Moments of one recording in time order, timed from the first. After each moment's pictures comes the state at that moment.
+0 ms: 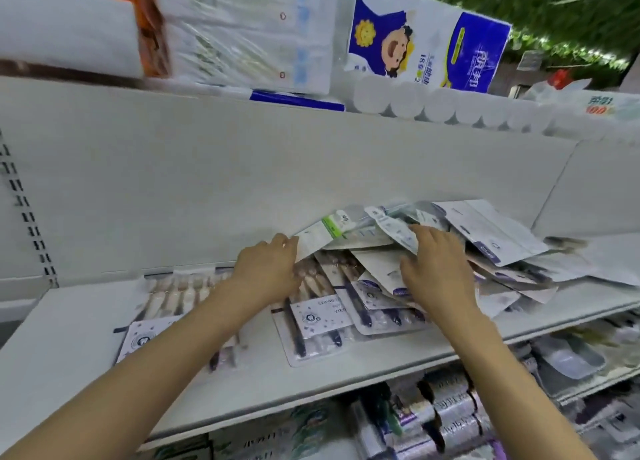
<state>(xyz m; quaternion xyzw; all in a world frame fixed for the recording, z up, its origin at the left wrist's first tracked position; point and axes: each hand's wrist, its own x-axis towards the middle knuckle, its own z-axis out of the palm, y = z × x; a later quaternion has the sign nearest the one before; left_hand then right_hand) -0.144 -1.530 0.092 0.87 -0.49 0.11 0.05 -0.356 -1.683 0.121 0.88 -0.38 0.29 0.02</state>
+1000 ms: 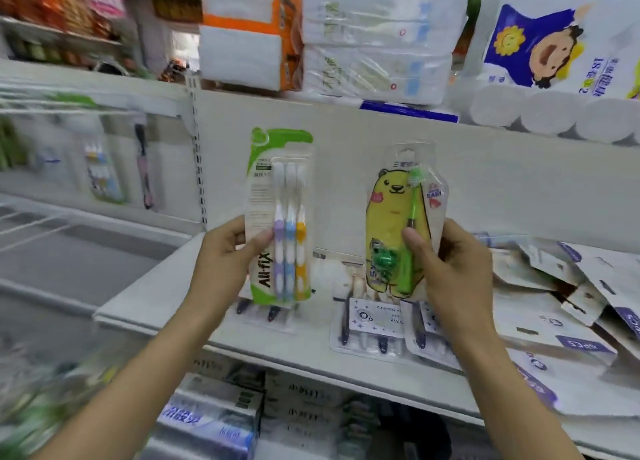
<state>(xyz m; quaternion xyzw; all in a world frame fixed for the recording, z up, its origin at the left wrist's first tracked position) -0.221 -1.405 0.109 0.65 -0.22 0.11 0.72 -0.330 -1.645 0.138 0.75 0.00 0.41 -0.52</state>
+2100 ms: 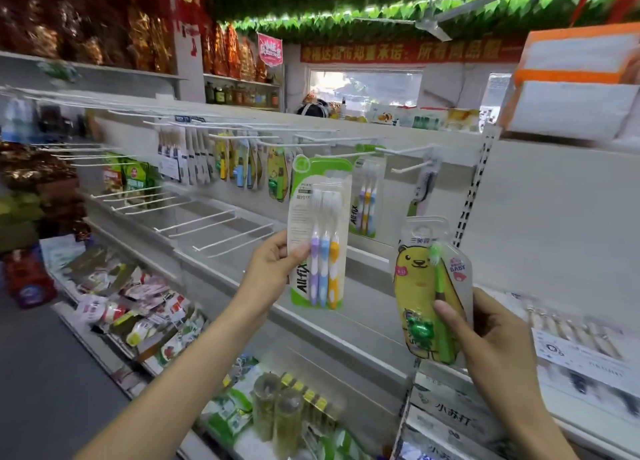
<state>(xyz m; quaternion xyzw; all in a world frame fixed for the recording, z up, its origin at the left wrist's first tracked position) -0.140 -0.973 0.103 0.64 -0.12 0.11 0.75 -0.231 -1.243 0.094 0.75 0.08 0.27 -0.59</state>
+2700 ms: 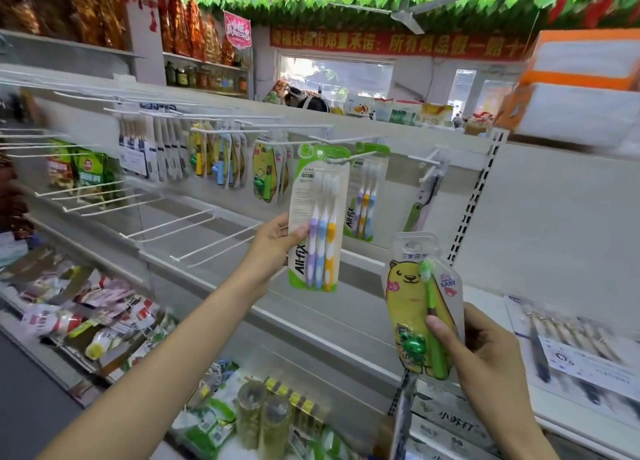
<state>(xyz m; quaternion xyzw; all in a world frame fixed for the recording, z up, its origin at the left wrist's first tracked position) -0.042 -0.944 0.113 0.64 -0.13 0.04 0.75 -0.204 -1.202 0.085 0.77 0.03 0.25 -0.59</state>
